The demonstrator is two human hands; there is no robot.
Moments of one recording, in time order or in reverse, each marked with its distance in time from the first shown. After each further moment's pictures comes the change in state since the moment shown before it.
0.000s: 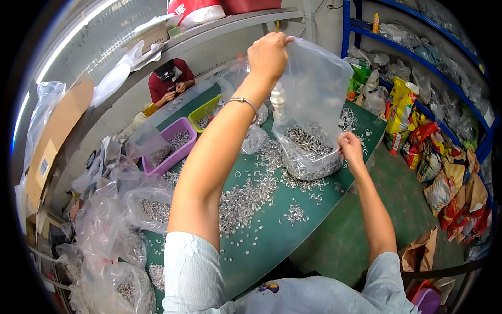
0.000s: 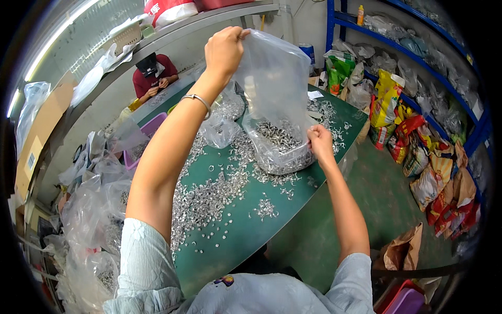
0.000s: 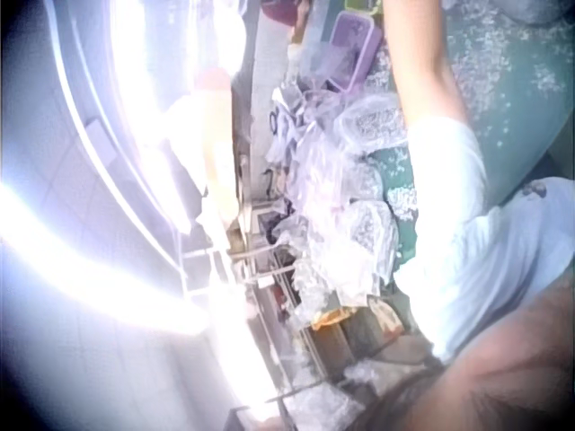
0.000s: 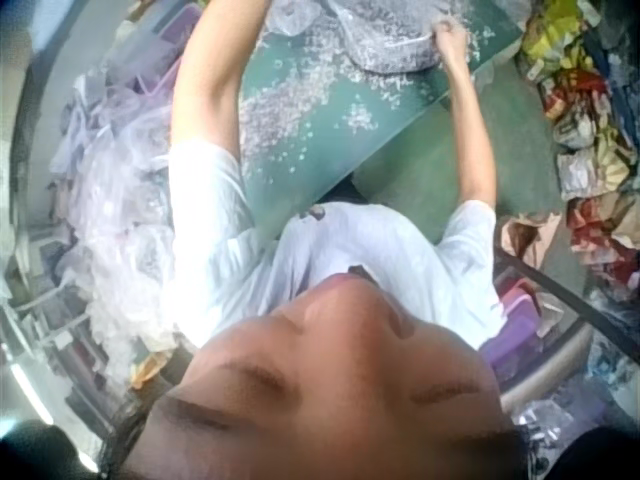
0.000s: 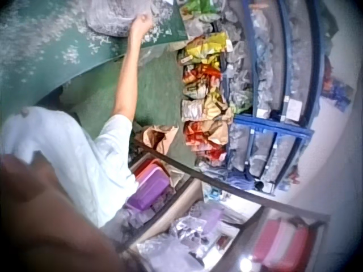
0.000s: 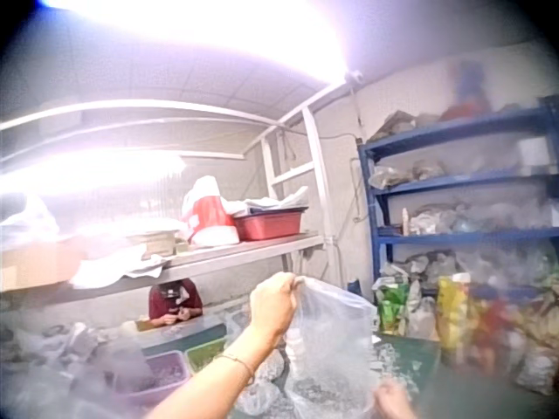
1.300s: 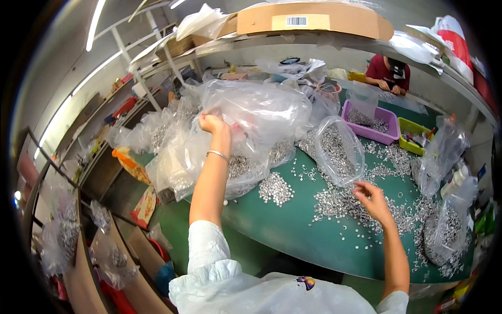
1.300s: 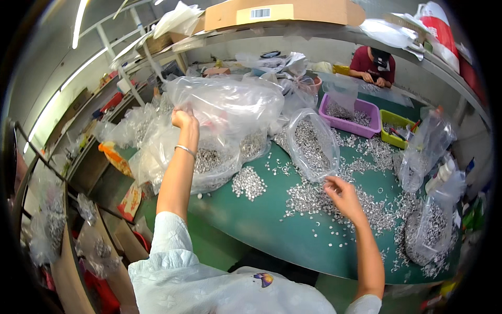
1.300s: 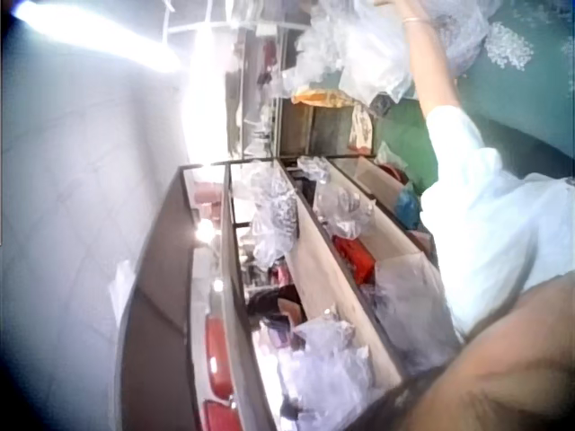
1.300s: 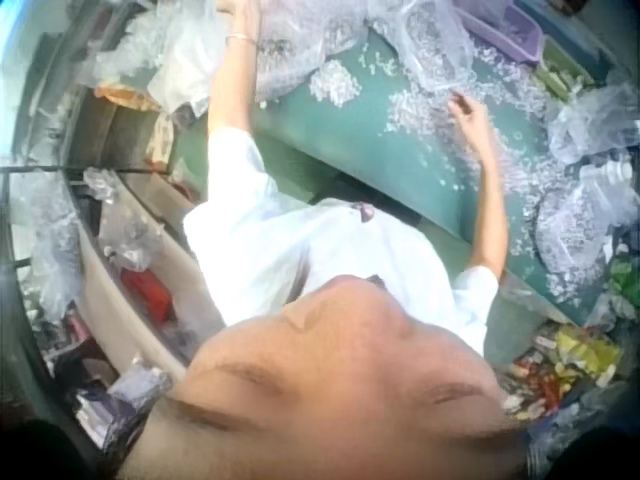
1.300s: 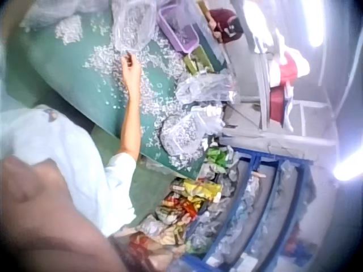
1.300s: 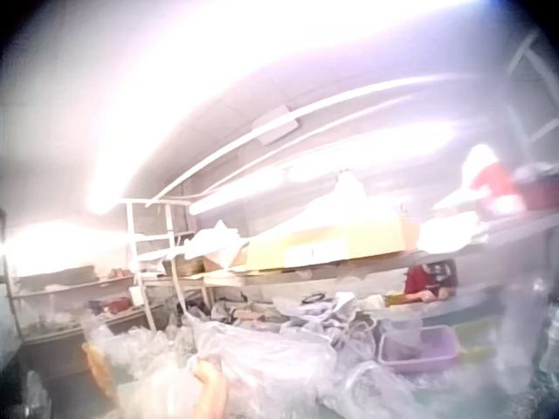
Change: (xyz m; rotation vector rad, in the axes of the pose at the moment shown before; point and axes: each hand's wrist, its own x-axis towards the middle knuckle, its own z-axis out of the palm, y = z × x) left_hand -0.316 -0.146 -0.661 0.047 1.668 -0.627; right_hand -0.200 -0.032 0.302 -0.071 -1.355 -0.436
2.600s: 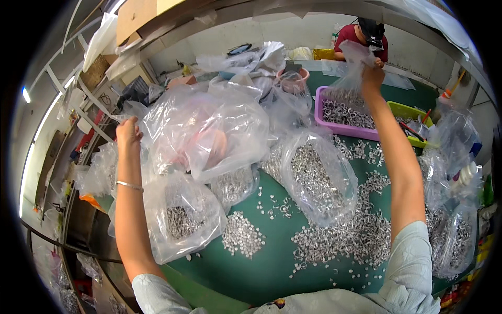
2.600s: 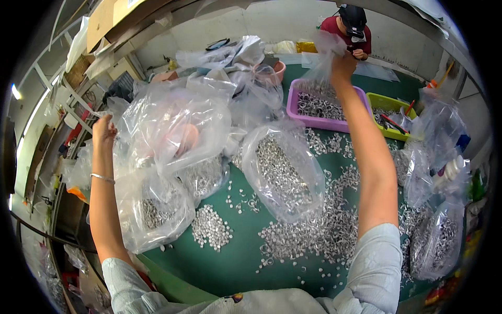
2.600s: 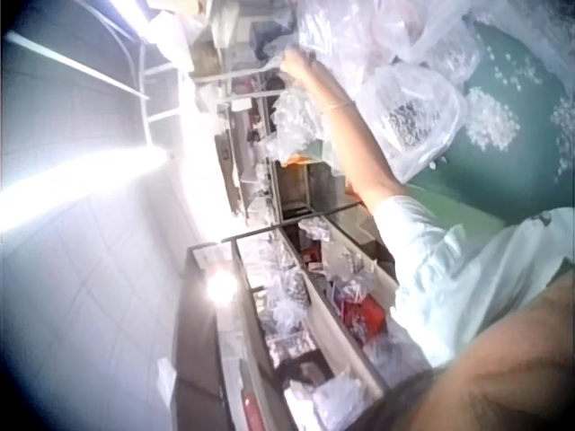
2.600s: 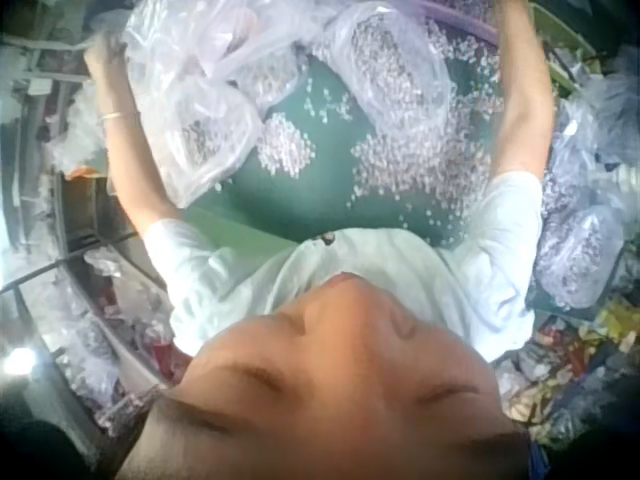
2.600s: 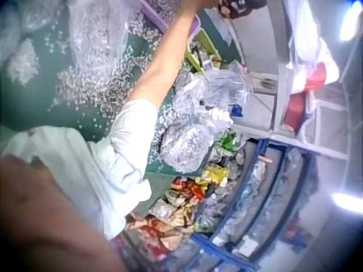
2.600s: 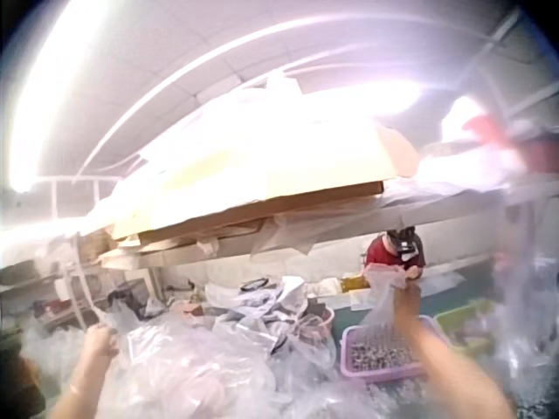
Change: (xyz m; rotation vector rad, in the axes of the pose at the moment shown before) left_hand 0.096 -0.020 0.074 0.891 -0.473 -0.118; right_hand 0.415 0.135 -0.188 -0.330 1.172 -0.118
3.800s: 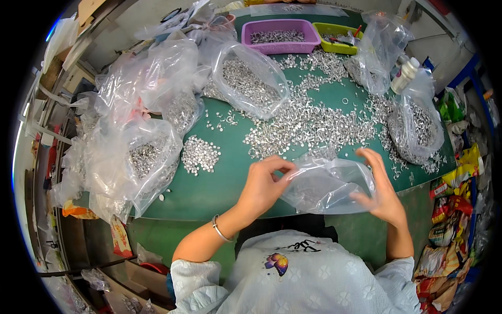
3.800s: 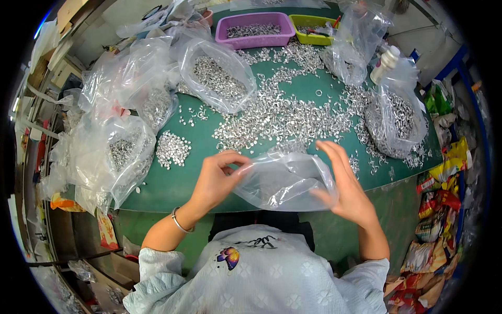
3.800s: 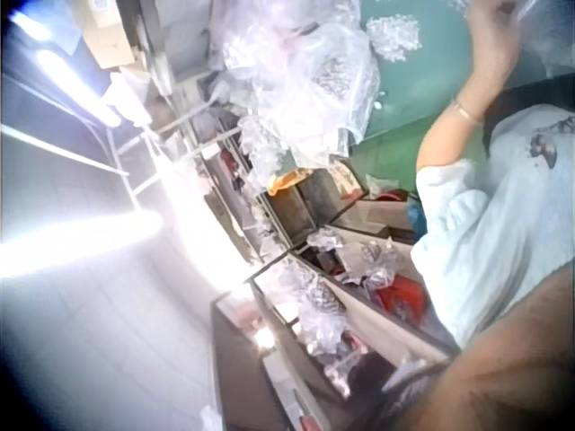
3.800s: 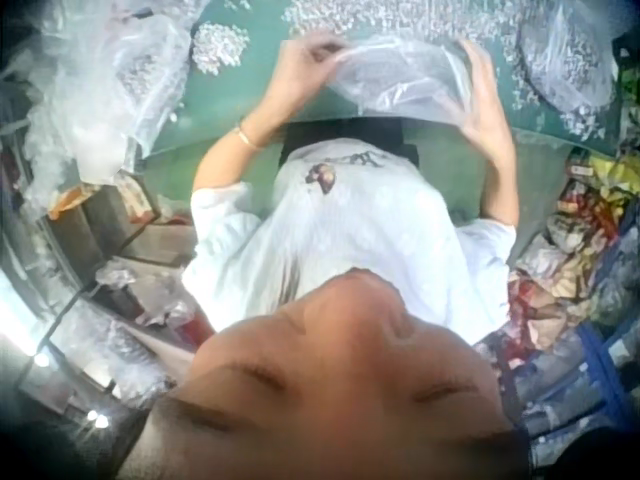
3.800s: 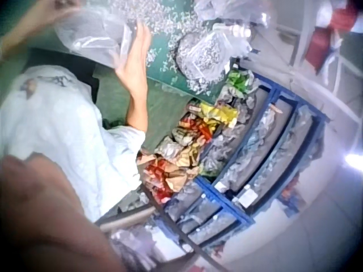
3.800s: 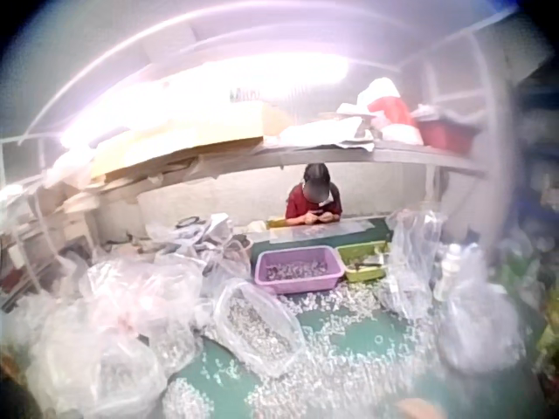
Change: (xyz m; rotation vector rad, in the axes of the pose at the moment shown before) left_hand -0.497 -0.034 -0.002 0.266 -1.362 -0.009; right_hand -0.302 -0.232 -0.516 -0.017 -0.898 -0.085
